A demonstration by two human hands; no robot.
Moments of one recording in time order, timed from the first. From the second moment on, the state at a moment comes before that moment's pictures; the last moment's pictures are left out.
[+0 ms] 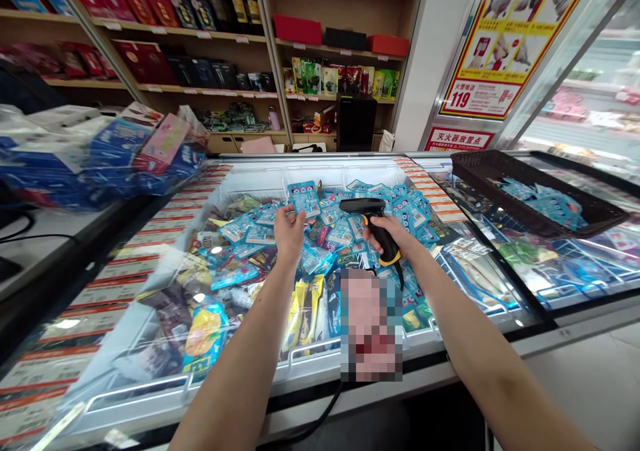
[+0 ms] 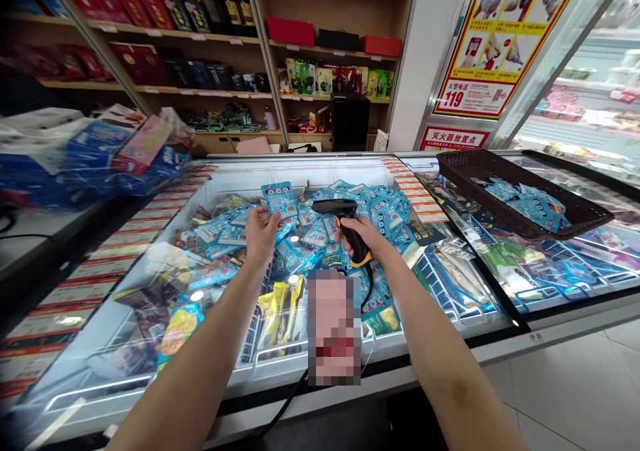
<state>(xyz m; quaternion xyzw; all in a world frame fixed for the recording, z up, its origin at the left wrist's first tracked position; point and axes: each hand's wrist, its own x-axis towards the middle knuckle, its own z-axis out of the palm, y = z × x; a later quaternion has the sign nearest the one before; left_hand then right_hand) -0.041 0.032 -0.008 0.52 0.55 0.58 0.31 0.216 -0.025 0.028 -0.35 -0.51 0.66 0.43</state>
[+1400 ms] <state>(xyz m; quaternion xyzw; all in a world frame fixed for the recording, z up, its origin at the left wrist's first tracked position) -0.119 -0.002 0.013 0.54 0.71 0.46 -0.06 0.225 -0.018 0.021 -0.31 -0.48 0.69 0.45</state>
